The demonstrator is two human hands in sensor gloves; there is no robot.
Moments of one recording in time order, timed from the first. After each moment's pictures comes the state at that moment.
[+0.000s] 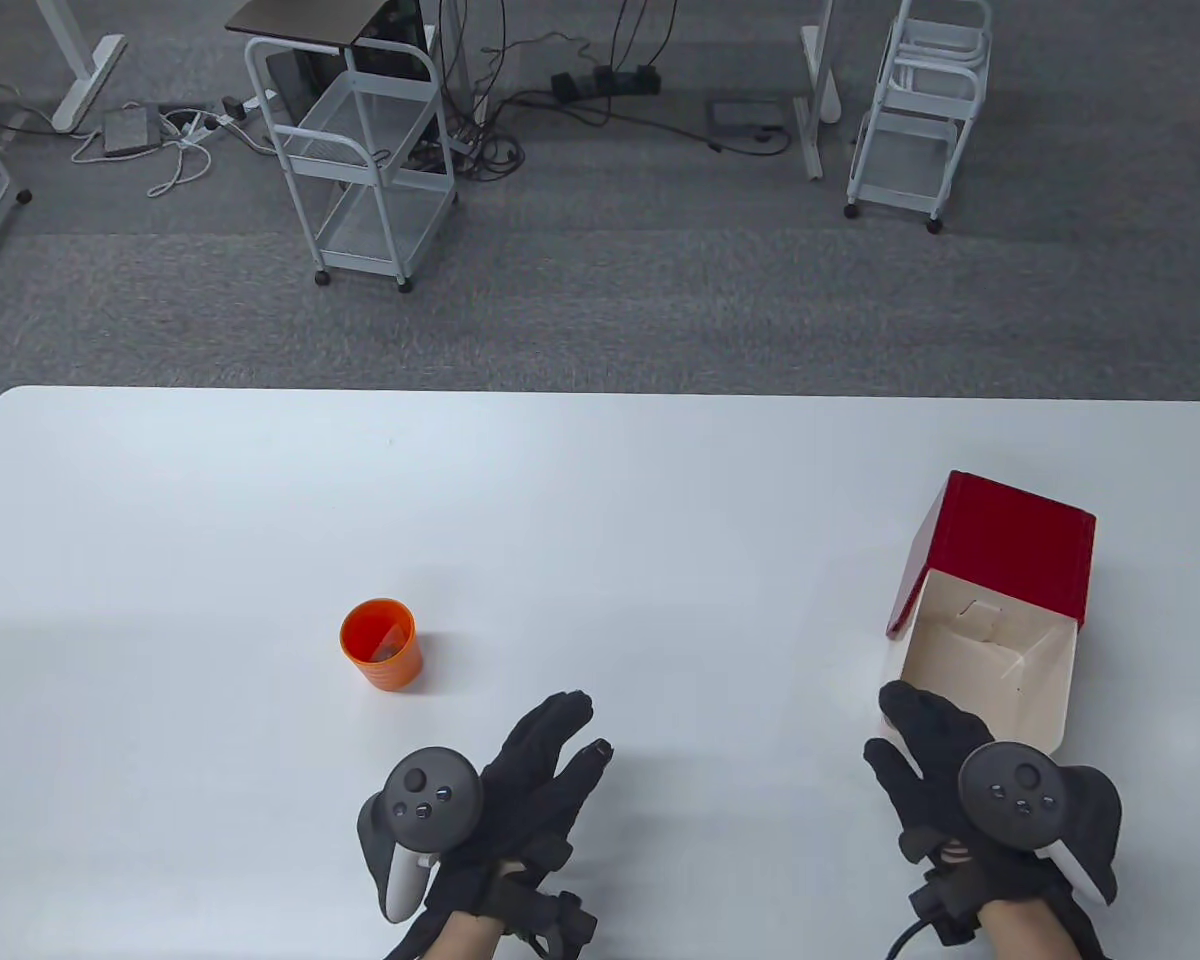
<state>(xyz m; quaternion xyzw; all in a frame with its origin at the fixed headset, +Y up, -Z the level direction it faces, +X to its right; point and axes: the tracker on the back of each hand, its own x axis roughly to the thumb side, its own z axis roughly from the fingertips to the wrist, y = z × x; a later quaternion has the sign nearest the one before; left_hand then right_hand) -0.137 -0.714 -0.212 -0.04 -0.07 0.52 0.85 0.268 -0.683 -0.218 0.04 -0.07 0.98 0.18</state>
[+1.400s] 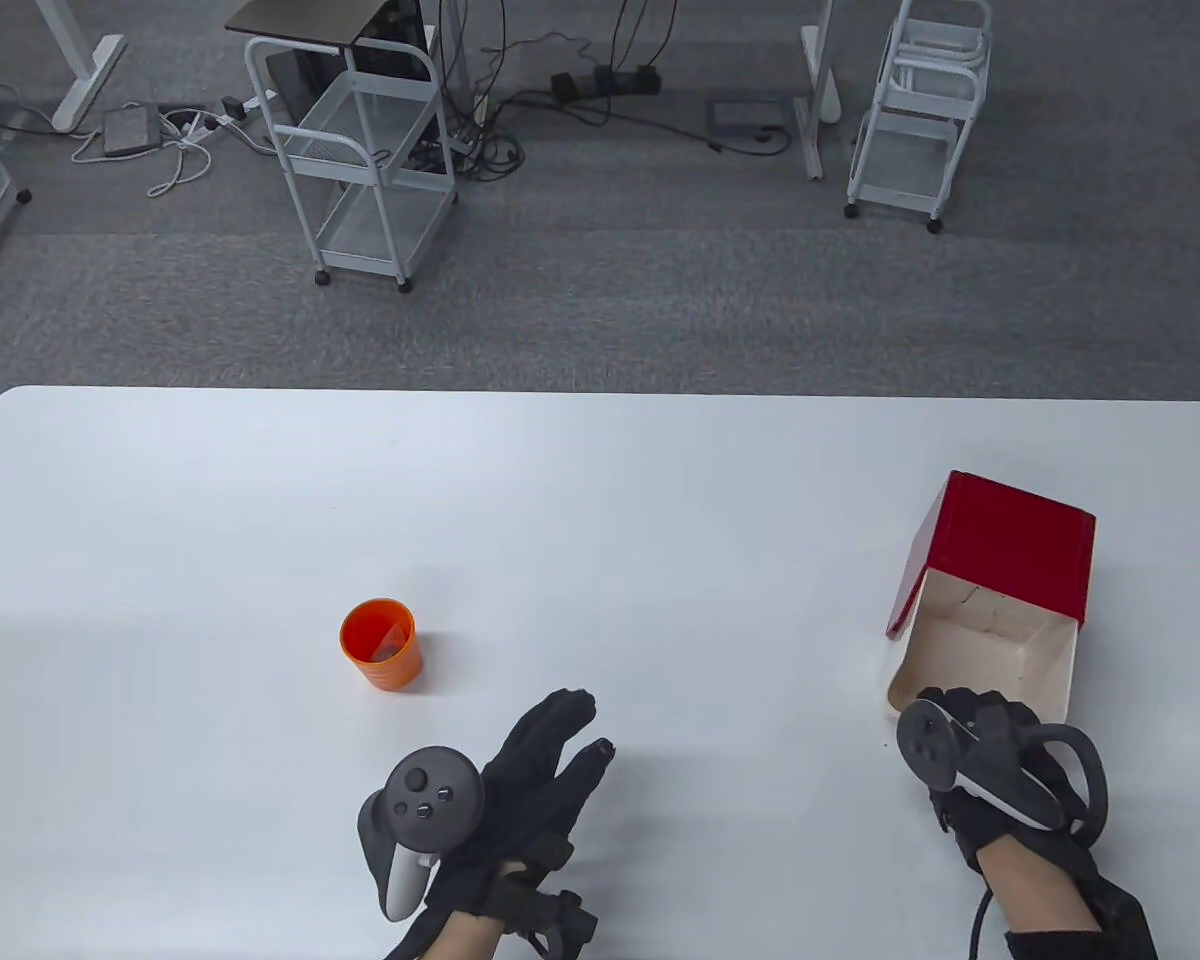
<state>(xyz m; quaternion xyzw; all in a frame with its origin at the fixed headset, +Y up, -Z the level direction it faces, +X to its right) -0.136 -0.711 -0.210 -0.03 -0.08 0.51 0.85 0.270 -0.734 -0.264 0.01 0.05 0.99 -0.10</state>
